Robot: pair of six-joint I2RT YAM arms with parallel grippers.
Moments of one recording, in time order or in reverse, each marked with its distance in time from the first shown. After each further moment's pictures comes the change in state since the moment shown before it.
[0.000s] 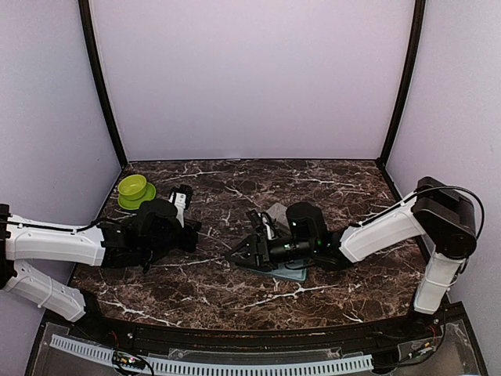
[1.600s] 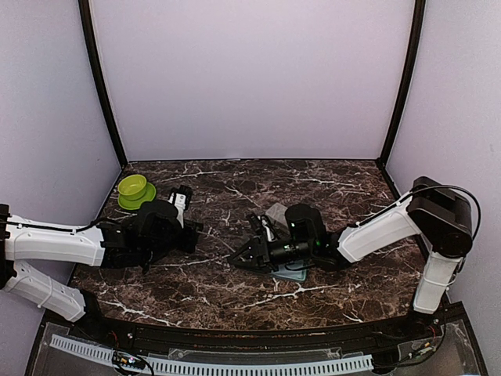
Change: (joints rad) left arm -0.005 -0.003 0.002 -0.020 -0.017 0.000; right arm -0.010 0.026 0.000 0.003 -0.031 0.025
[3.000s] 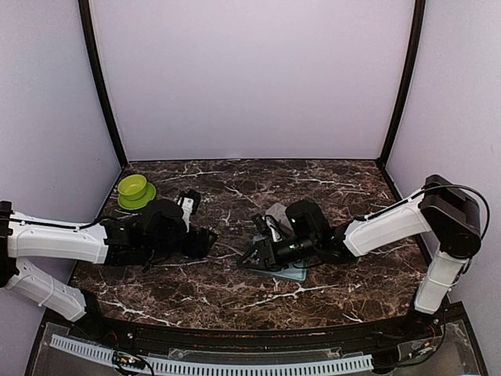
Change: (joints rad) left arm -0.005 0.030 0.036 -0.066 0.134 -0.035; right arm -0.032 -0.062 0.013 -0.254 0.027 -0.192
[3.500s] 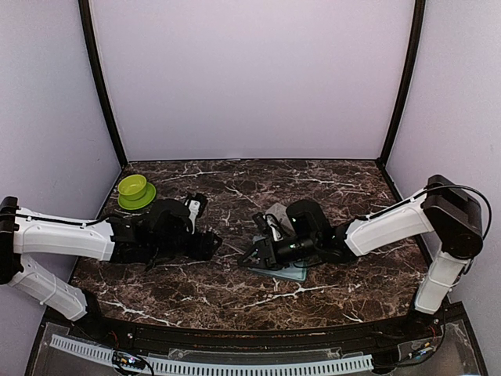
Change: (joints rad) left arm 0.000 0.058 0.039 -0.040 0.066 -0.021; right arm 0.000 -0.014 0.000 -0.020 0.025 -0.023
